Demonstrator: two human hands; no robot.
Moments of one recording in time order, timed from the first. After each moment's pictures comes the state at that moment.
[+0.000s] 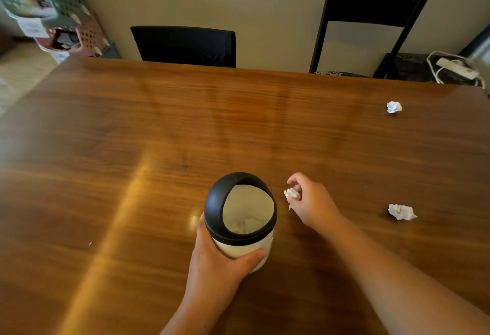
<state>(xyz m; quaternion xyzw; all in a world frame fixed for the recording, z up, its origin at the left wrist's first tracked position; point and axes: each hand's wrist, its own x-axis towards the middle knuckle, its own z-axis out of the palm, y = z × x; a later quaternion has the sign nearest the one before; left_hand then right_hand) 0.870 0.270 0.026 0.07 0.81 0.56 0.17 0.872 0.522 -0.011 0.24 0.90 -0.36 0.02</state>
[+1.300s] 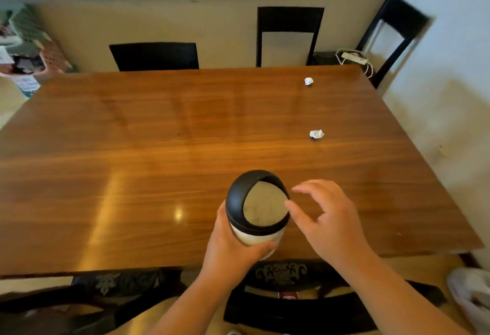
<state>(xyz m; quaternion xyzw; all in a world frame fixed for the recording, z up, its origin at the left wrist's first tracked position) 1.058 0.135 0.104 0.22 0.76 0.55 0.27 1.177 0.298 0.185 0.24 0.90 -0.28 -0.25</state>
